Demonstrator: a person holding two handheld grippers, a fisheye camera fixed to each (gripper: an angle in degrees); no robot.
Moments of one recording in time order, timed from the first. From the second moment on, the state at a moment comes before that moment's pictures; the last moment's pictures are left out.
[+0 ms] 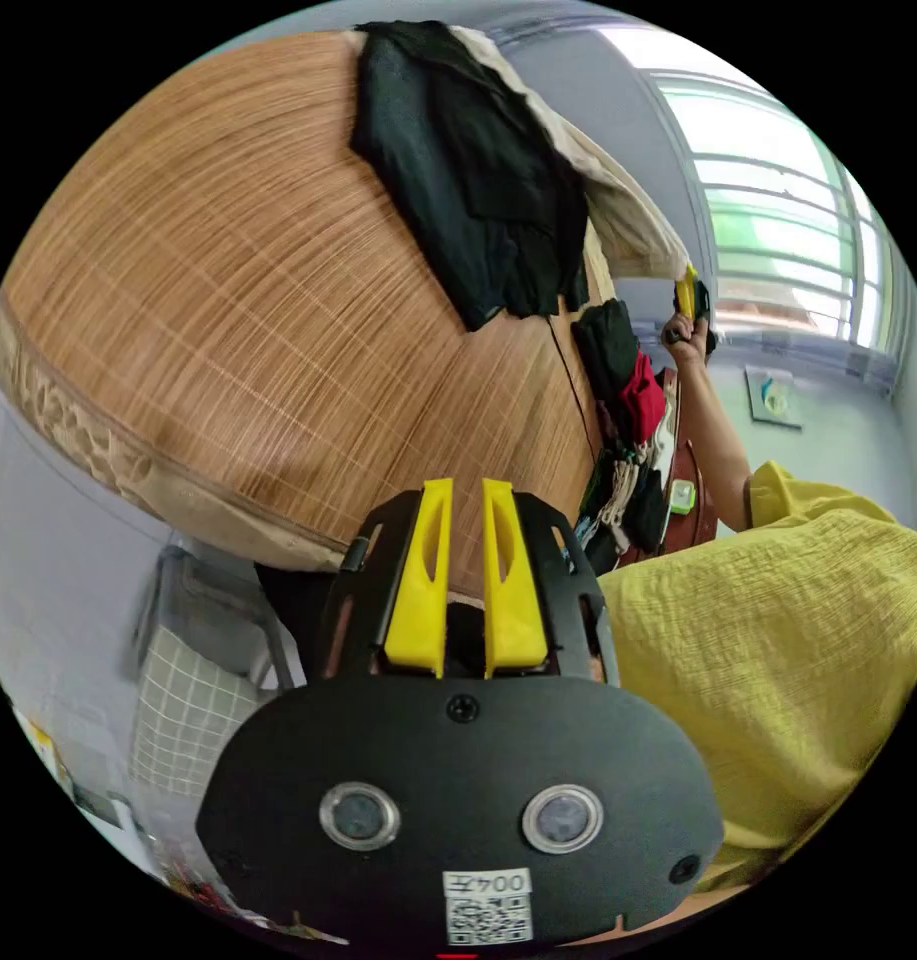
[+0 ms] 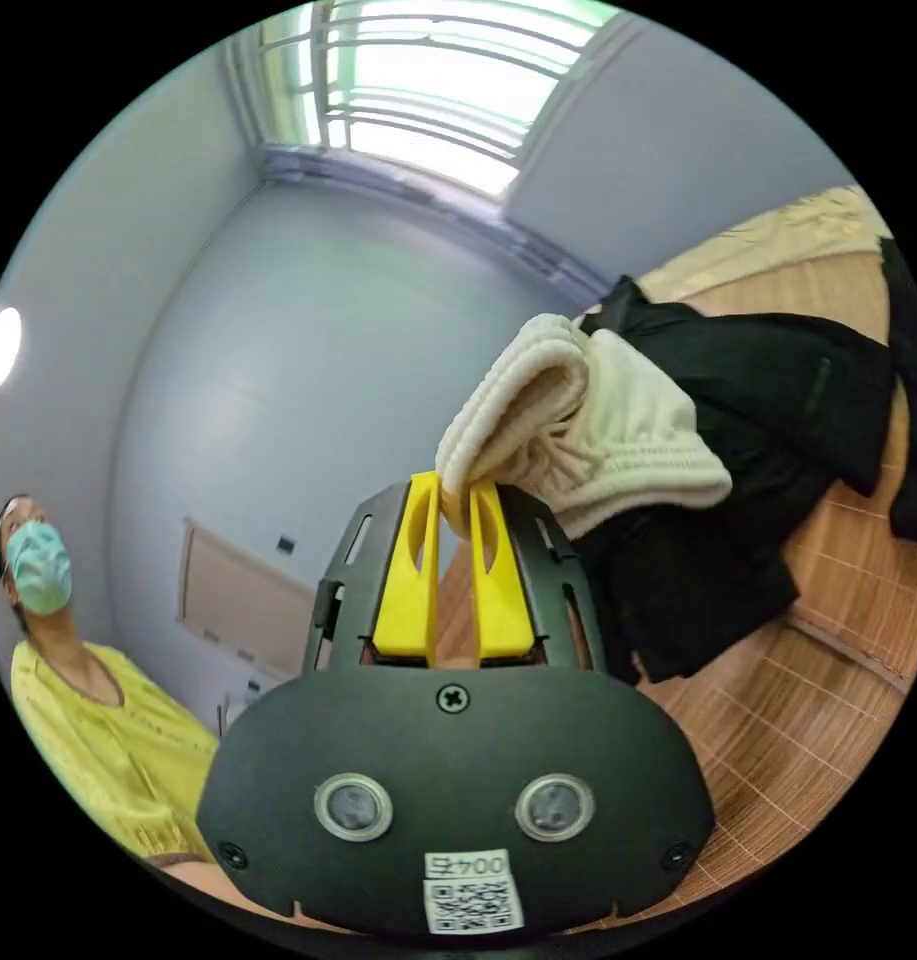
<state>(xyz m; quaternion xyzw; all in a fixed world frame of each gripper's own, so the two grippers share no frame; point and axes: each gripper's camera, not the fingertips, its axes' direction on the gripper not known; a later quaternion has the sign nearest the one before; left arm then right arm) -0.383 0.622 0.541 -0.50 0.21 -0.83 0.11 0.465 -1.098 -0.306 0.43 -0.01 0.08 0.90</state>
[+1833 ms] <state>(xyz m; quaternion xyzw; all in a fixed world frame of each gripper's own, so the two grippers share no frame) -0.533 0.407 0.695 -0.44 0.14 -0.81 0.37 0.030 -0.897 -0.227 0.12 -0.11 0.03 0.99</state>
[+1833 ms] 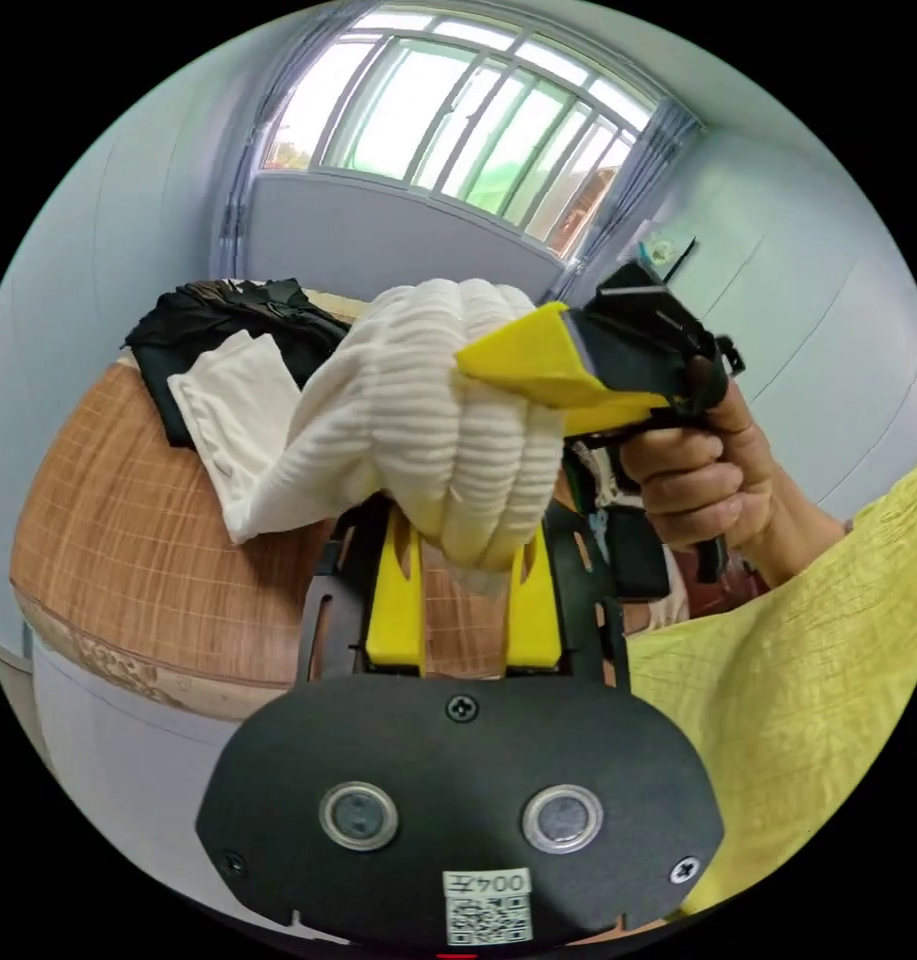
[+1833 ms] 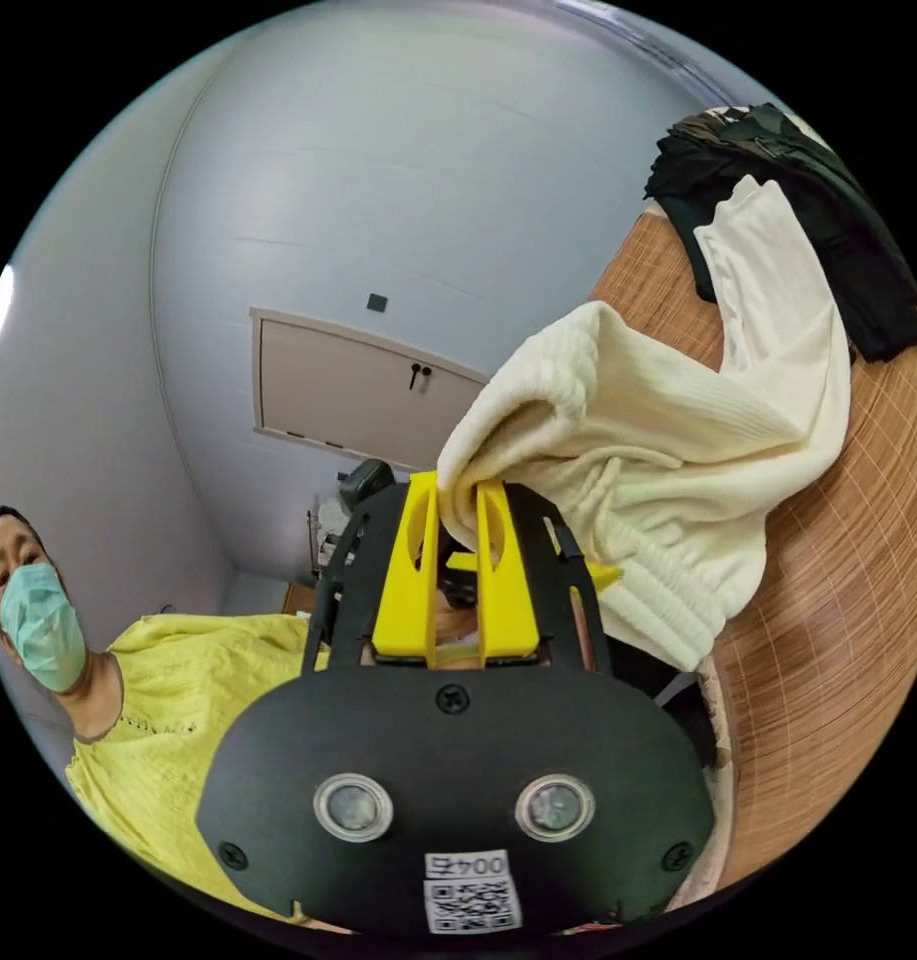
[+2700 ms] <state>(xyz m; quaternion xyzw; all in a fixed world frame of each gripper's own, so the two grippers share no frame) -0.473 0.631 0.557 -0.11 0.08 -0.99 0.07 -0.003 -0.968 -0.122 0.46 -0.55 0.15 0.68</state>
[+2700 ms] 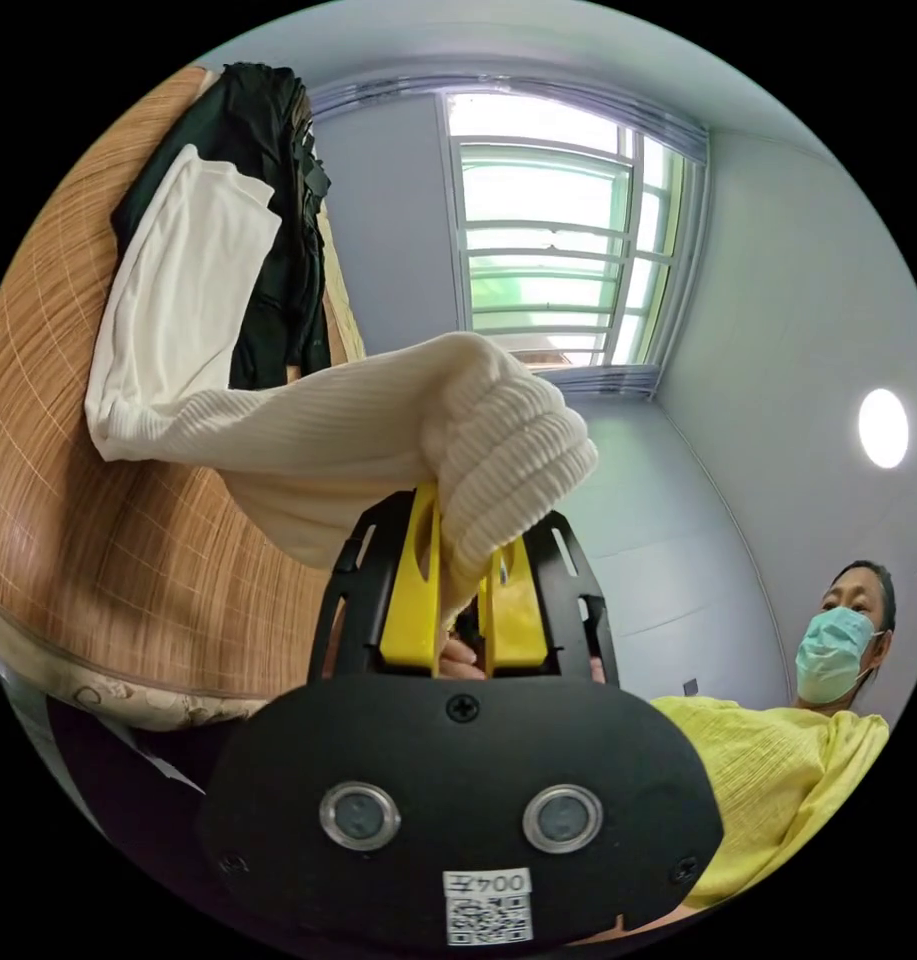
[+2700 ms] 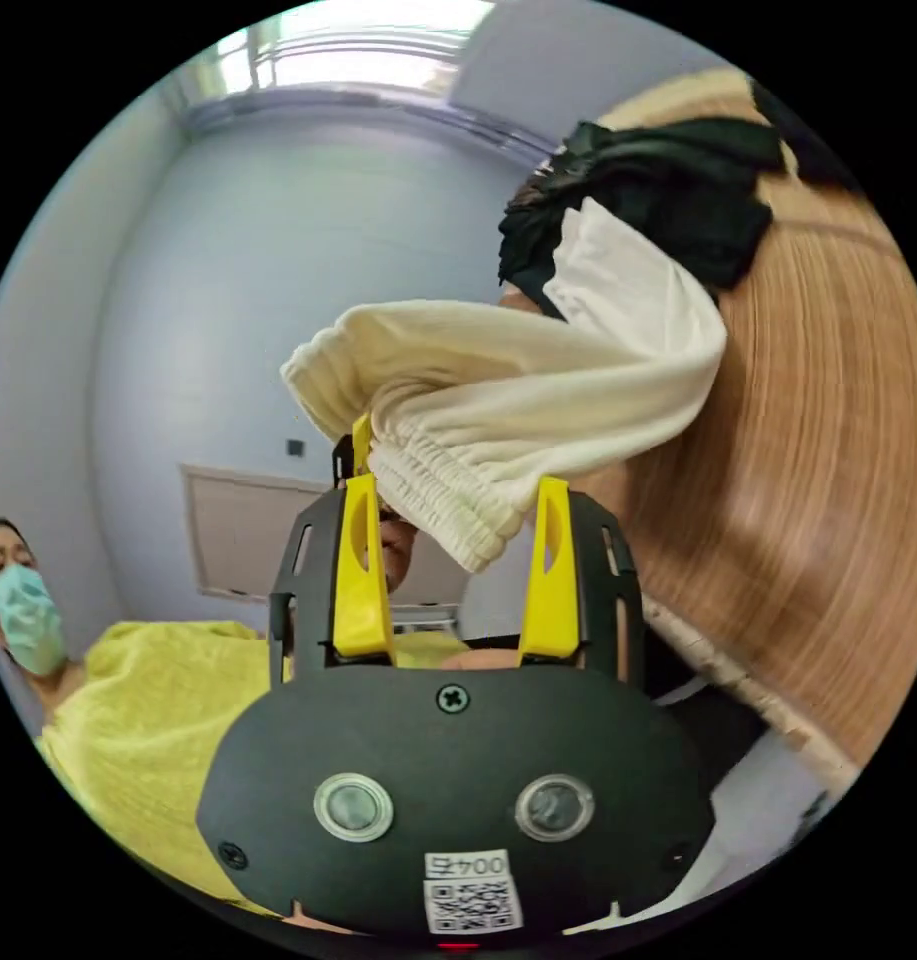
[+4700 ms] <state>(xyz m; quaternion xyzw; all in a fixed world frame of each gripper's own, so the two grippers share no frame) -0.441 0.559 0.429 -0.38 0.15 -0.85 0.32 -0.320 -1.183 -0.354 0.50 -0.16 0.01 0.85</state>
